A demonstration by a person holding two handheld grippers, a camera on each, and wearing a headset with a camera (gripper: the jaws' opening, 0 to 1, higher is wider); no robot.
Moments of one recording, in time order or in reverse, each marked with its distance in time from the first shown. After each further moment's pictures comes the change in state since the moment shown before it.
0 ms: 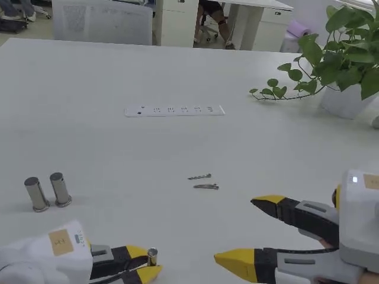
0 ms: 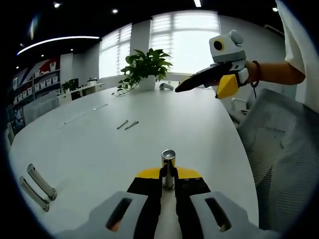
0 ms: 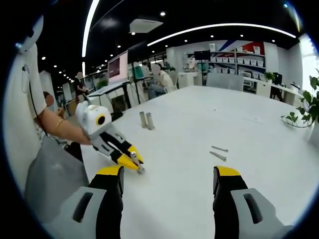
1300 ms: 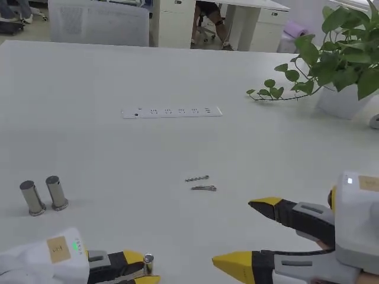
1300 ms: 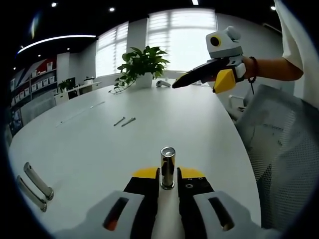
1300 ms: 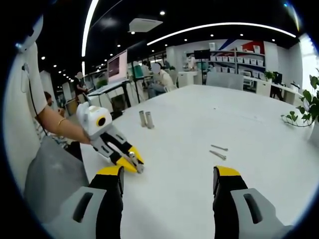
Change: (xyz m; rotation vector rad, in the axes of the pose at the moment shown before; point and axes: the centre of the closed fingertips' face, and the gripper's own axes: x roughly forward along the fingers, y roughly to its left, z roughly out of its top) left arm 0.004 -0.002 -0.007 0.007 0.018 -0.020; right arm 0.000 -0.002 -0.002 0.002 0.008 -0.001
